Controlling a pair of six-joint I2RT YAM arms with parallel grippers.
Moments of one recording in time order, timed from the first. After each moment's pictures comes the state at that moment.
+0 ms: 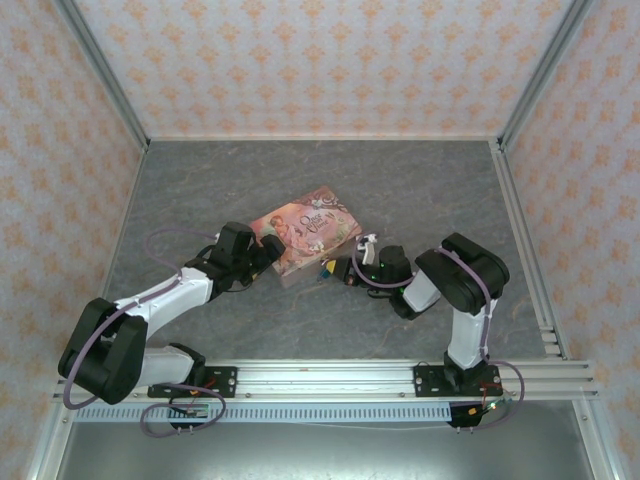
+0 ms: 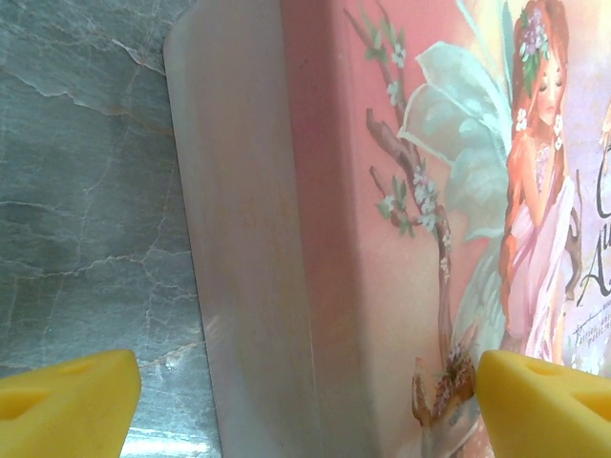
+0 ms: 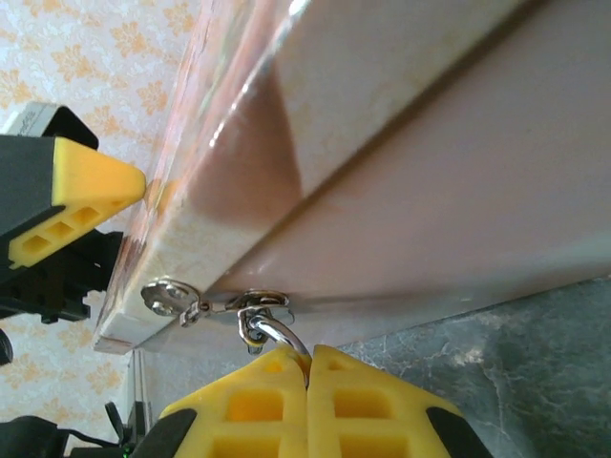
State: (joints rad) left arm -0.37 1.28 0.58 -0.14 0.09 -1.06; right arm 0.58 1.89 0.40 1.19 -0.52 0.93
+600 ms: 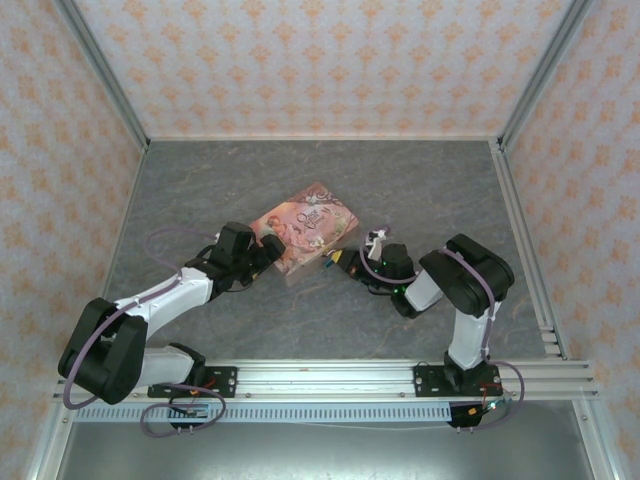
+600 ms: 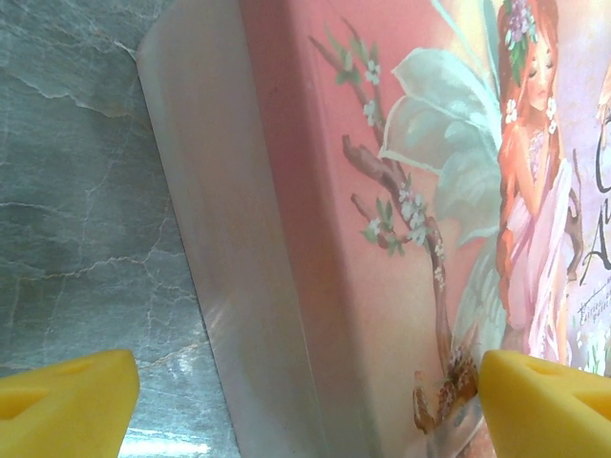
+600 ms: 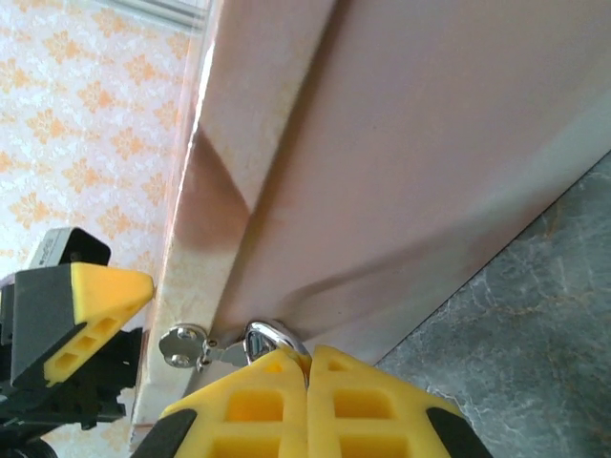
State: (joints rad) left arm -0.37 1.28 0.58 -0.14 0.09 -1.06; right arm 0.57 1.86 0.40 1.18 -0.41 1.13
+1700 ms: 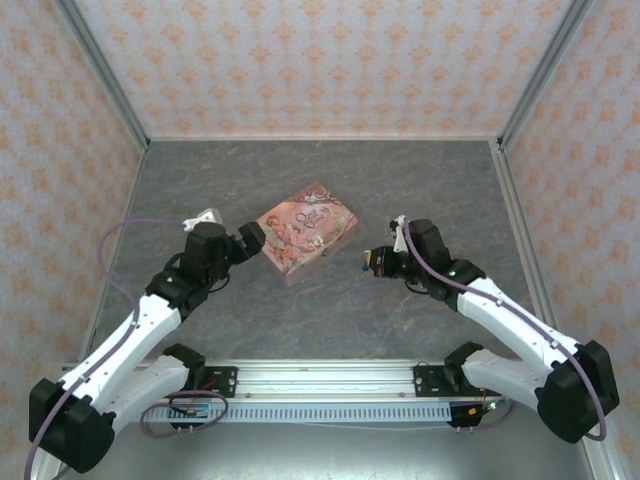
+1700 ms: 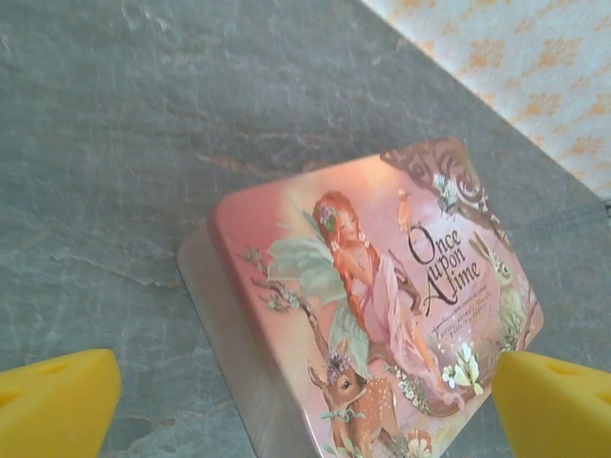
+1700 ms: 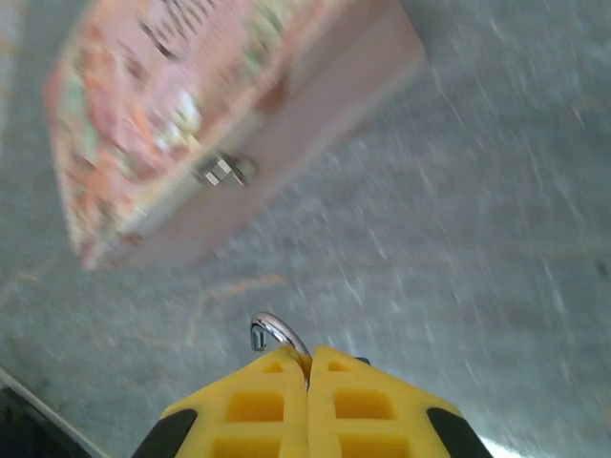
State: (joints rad) left arm -0.37 0.85 0.63 -0.38 -0.18 -0.80; right arm 0.54 1.05 0.72 -0.51 -0.24 0.61
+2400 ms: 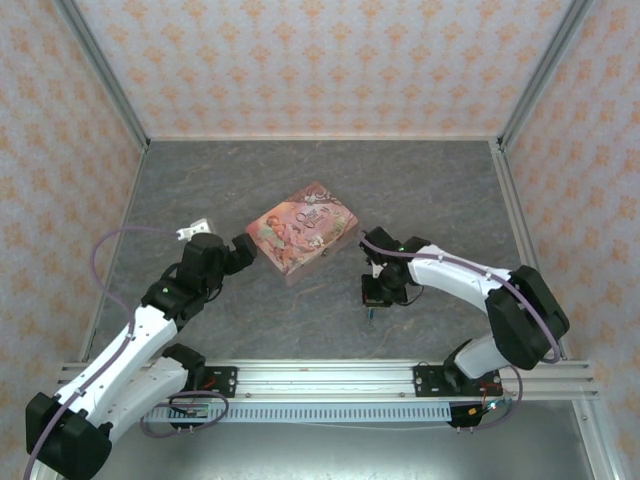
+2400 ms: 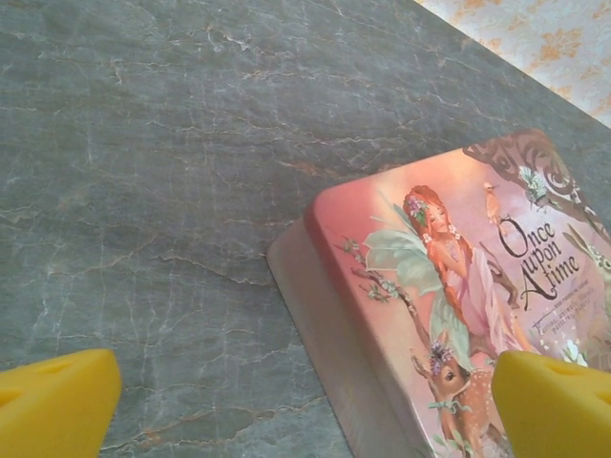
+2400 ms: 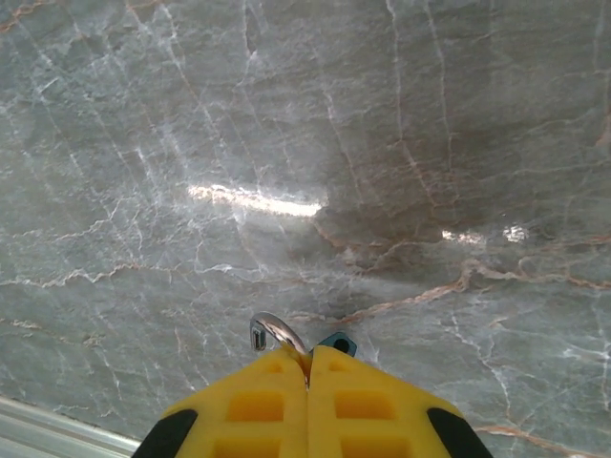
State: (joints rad) left arm -0.37 0.80 0.58 -0.44 -0.26 -0.74; right arm 0.67 1.47 0.85 -0.82 -0.24 0.62
